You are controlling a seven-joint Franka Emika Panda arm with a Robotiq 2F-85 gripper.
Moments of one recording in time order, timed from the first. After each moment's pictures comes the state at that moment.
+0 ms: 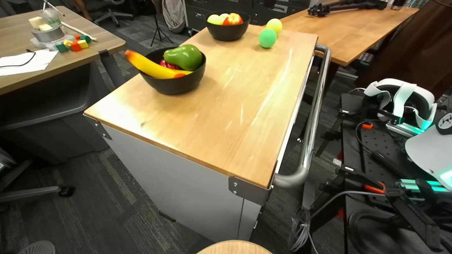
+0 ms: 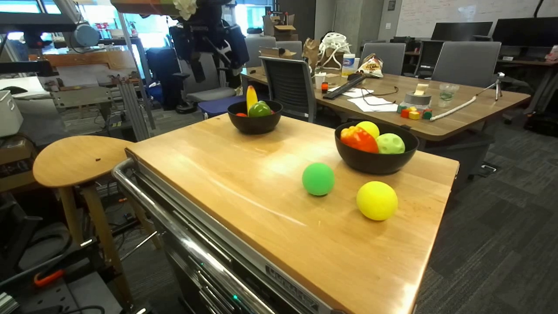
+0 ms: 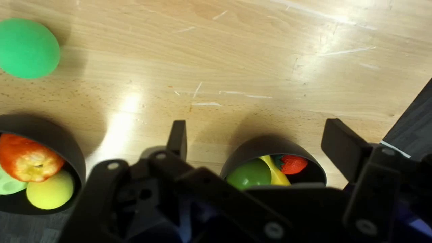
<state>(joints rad) 0.17 -0.35 -0.20 -2.43 -0.03 2.30 -0.18</state>
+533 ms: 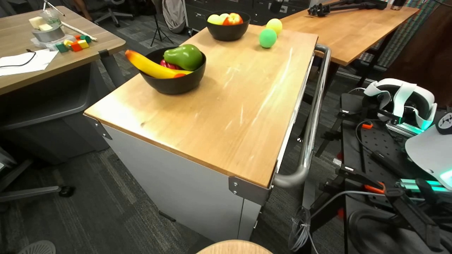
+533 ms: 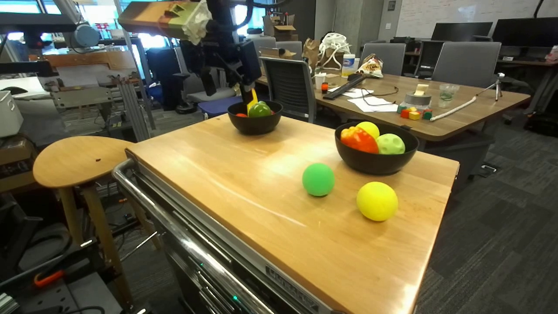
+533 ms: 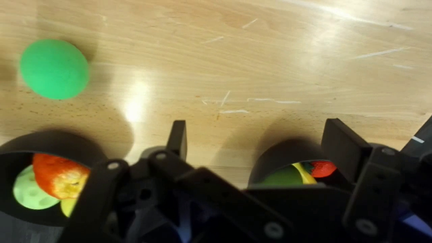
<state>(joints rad) 0.07 -0.36 -0.19 -2.51 0.01 2.40 -0.26</state>
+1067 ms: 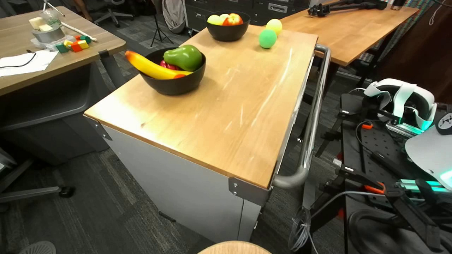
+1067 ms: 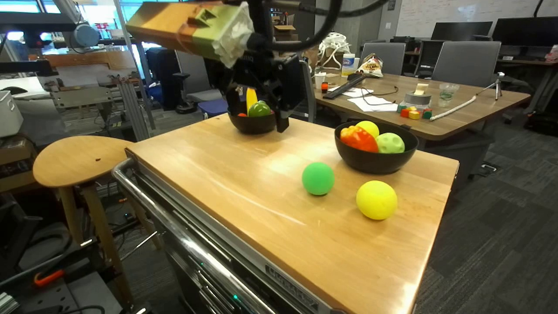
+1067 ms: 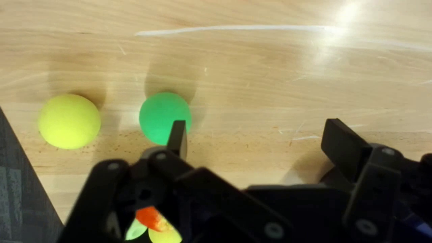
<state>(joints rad) -0.05 -0.37 -0.33 -2.53 0.02 2.38 -0.45</state>
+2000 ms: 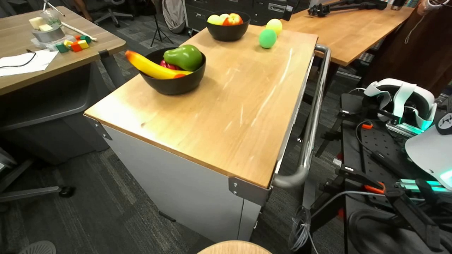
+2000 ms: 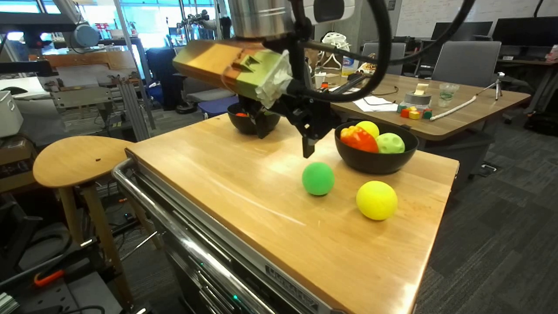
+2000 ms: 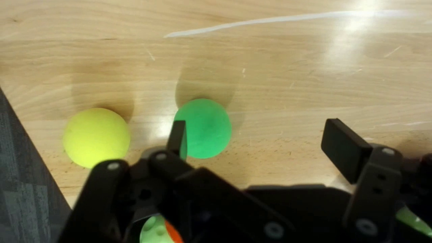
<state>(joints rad) -0.09 -0.19 -0.32 -2.46 0.07 2.46 -0.44</state>
